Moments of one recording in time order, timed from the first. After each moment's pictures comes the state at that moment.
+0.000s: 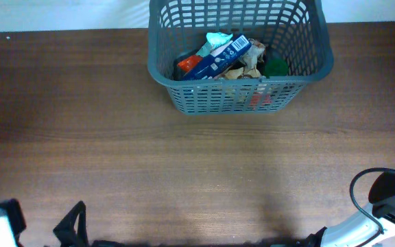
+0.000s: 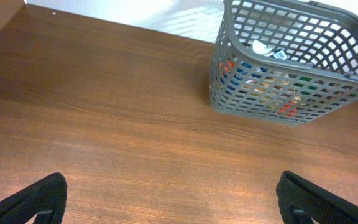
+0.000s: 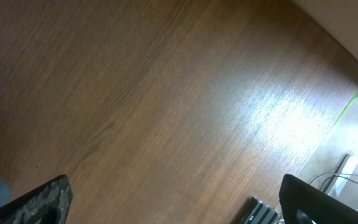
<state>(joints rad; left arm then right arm) -0.17 0.75 1.88 -1.69 -0.10 -0.31 -0.56 1.90 2.29 -1.69 0.24 0.36</state>
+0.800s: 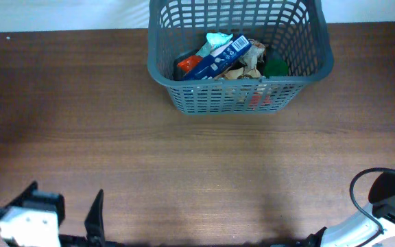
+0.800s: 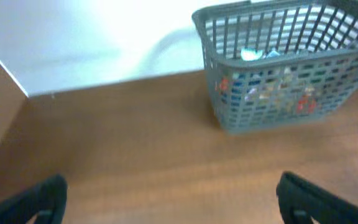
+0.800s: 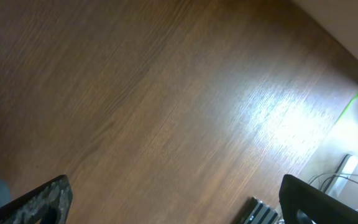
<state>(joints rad) -0.15 0.51 1.43 -1.28 -0.04 0.06 -0.56 1.90 2.29 -1.69 0.24 0.36</state>
